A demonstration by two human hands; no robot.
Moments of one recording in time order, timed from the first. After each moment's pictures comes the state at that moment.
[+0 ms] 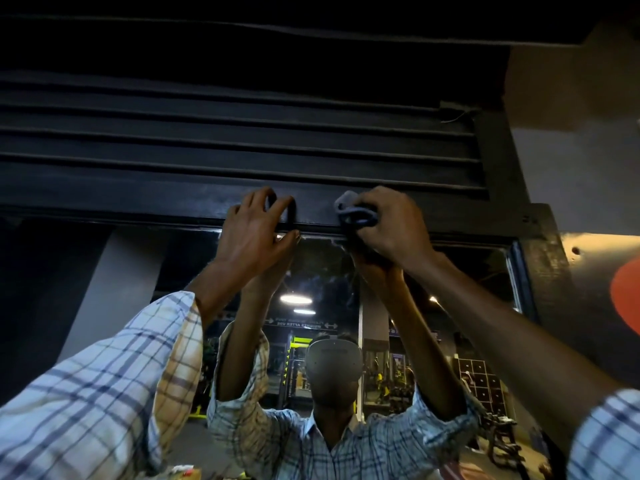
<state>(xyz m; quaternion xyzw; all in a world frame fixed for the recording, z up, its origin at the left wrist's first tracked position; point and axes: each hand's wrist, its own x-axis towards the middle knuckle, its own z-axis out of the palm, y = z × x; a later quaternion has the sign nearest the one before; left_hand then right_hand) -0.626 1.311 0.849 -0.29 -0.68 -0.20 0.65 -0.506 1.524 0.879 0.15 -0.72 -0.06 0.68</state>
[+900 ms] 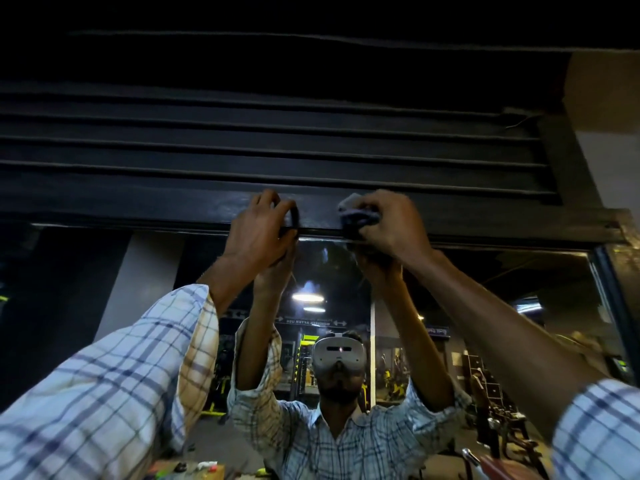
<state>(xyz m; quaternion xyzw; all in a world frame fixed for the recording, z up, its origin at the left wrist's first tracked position) -0.682 1.178 0.853 -0.30 -0.69 -0.20 0.63 -0.577 1.399 0.888 0.13 -0.73 -0.02 0.67</state>
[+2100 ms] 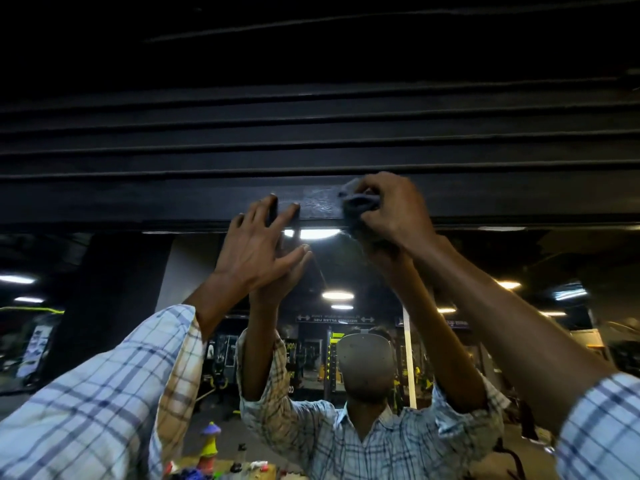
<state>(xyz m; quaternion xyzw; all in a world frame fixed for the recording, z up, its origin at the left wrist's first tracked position) -0.822 0.993 0.827 -0.28 -0.71 -0.12 0.63 -0.684 1.217 0.884 0.16 -0.72 0.02 0.68</state>
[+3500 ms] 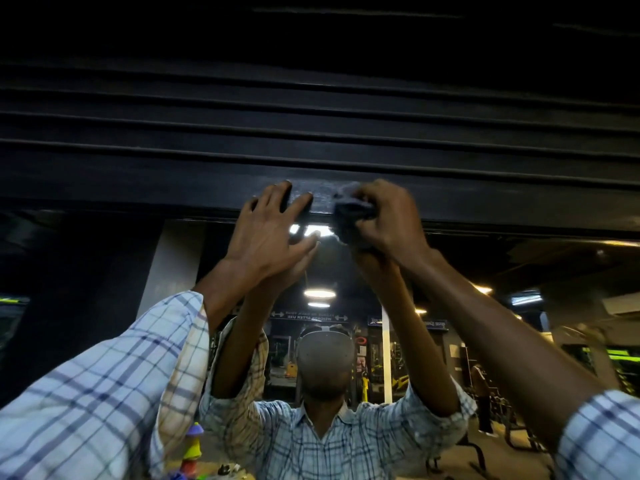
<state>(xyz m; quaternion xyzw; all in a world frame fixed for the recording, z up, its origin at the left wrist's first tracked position) -0.933 0.799 0.836 -0.30 -0.68 -0.12 0.66 -0.818 0.999 0.868 0.19 -0.71 -0.04 0.67</state>
